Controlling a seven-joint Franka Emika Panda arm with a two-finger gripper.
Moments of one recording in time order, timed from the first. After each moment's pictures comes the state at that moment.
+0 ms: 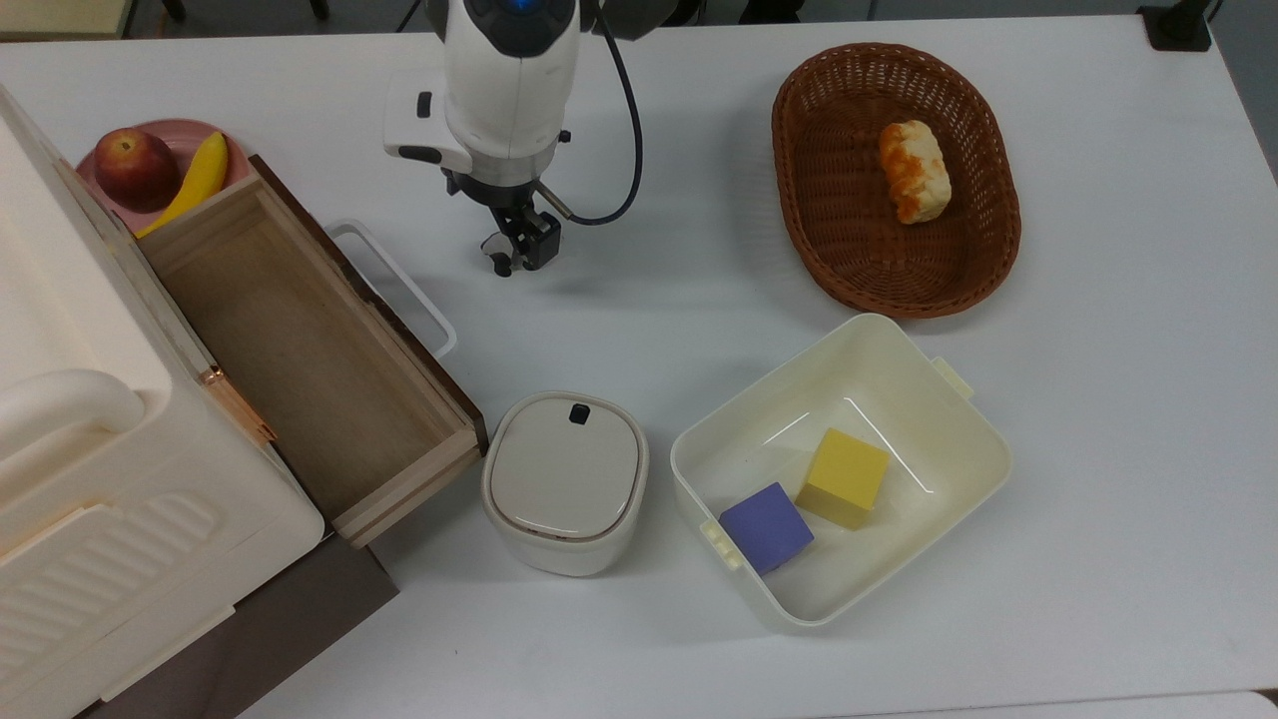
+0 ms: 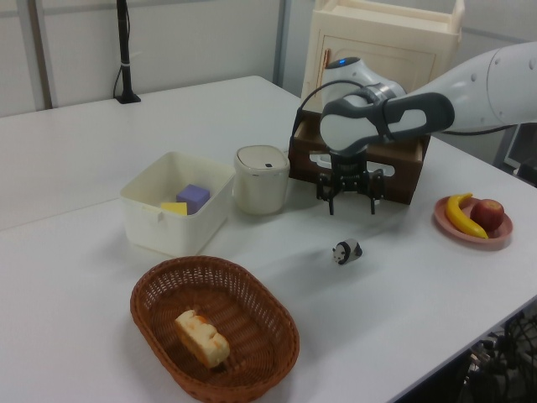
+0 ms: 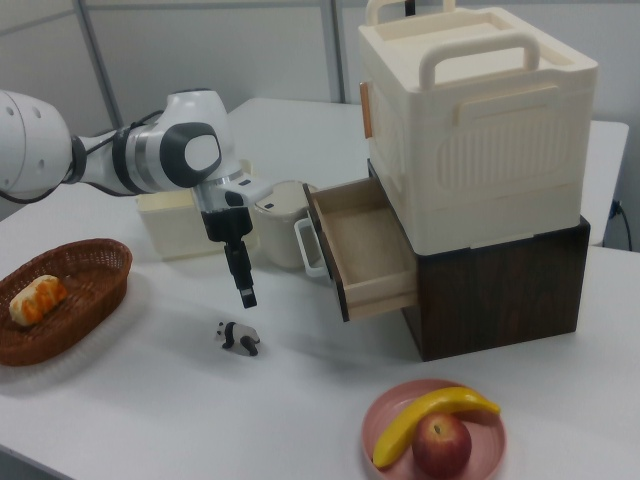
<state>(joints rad) -0.06 0.24 0.07 -1.84 -0.25 1.92 0.89</state>
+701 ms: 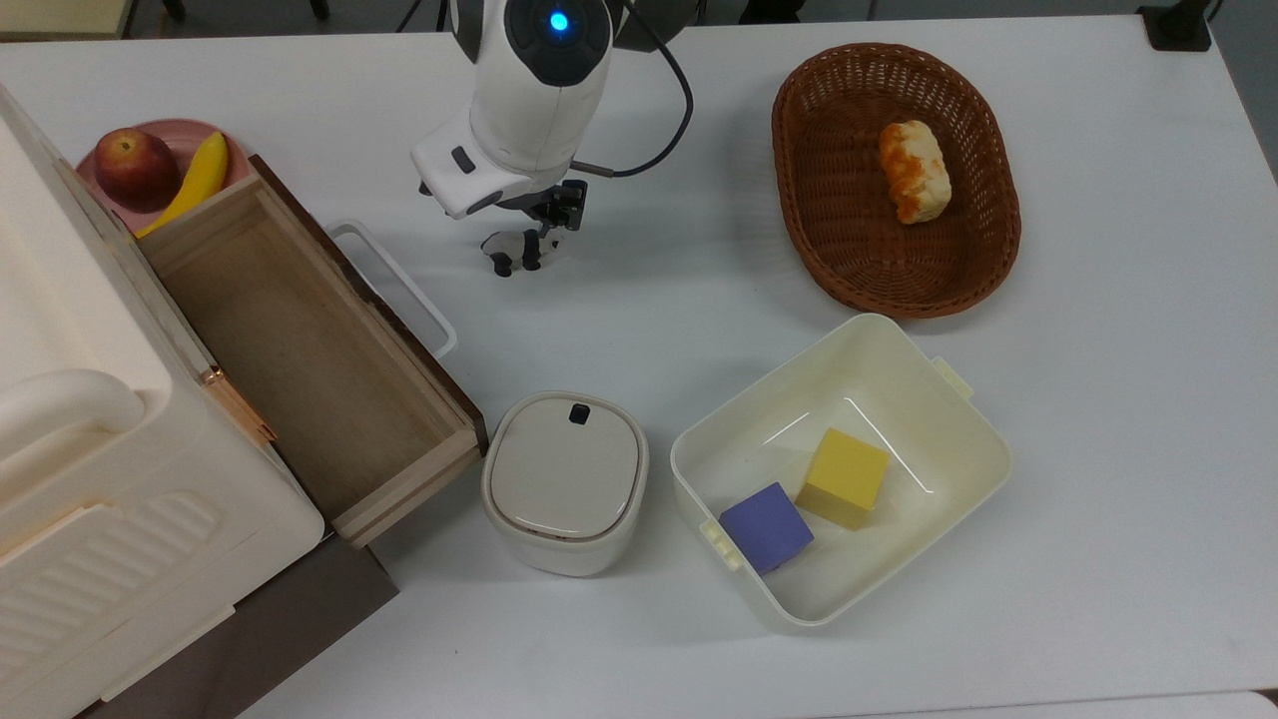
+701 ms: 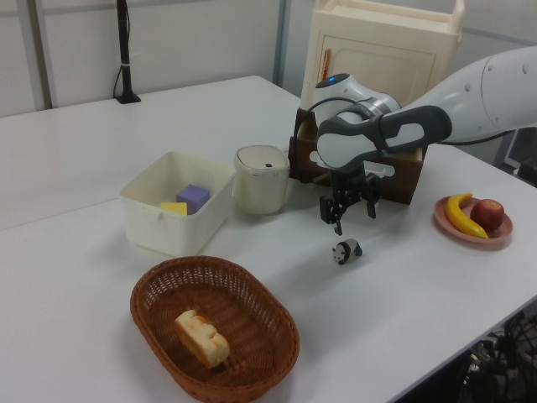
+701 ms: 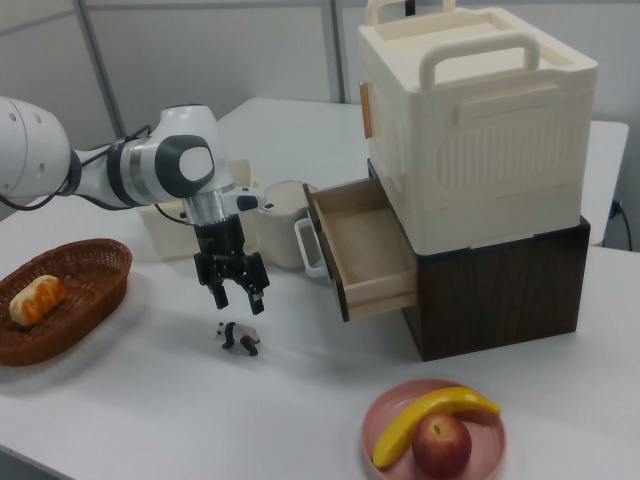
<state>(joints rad) -0.06 0.24 0.09 -1.89 -0.28 1.91 0.27</state>
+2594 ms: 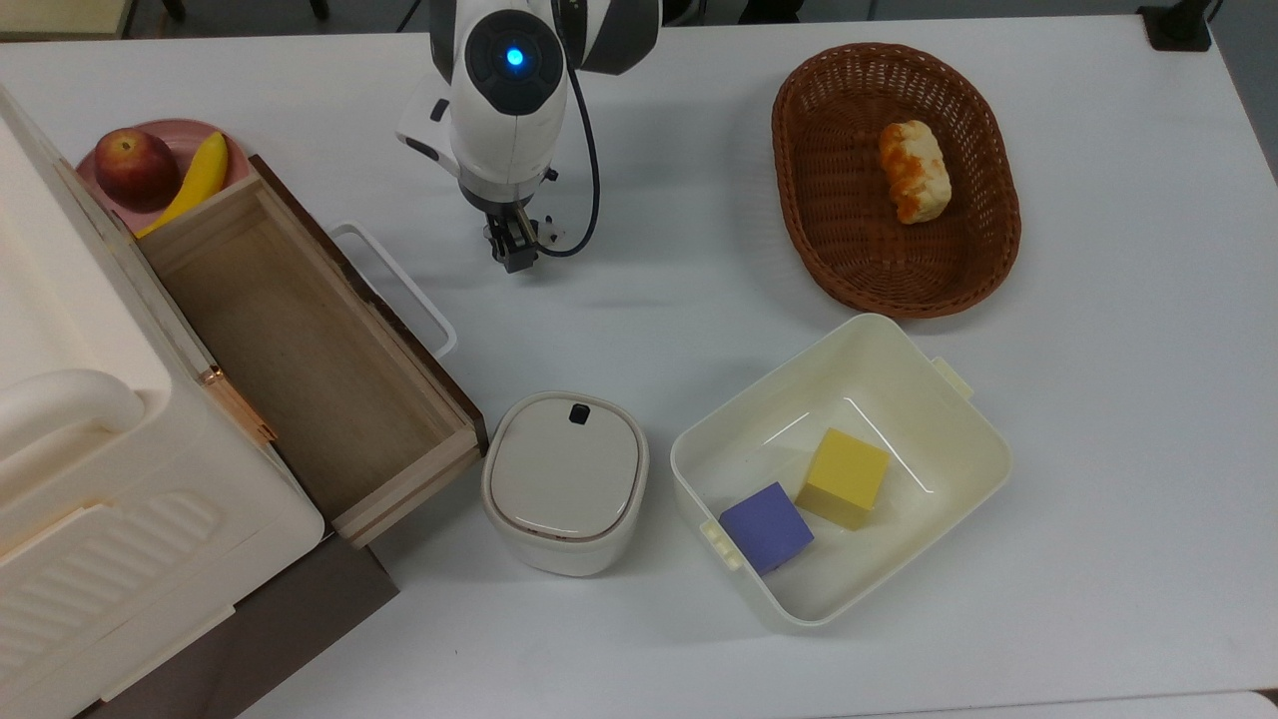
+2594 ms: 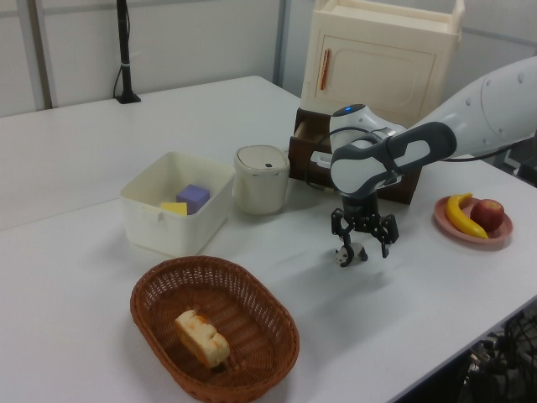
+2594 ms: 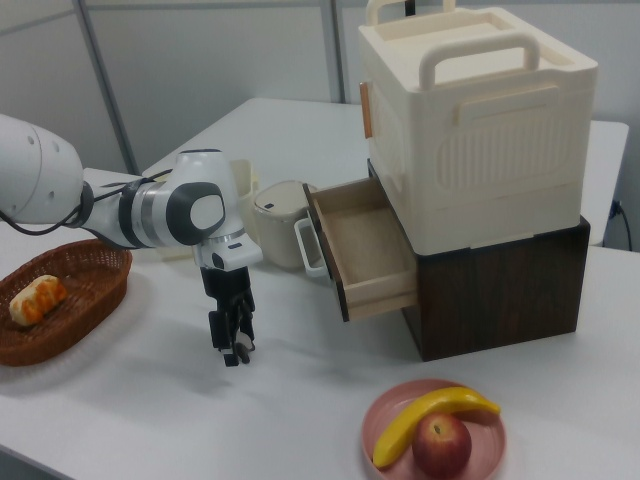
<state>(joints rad) -0.08 0.24 0.06 -2.05 -0.25 2.03 1.28</state>
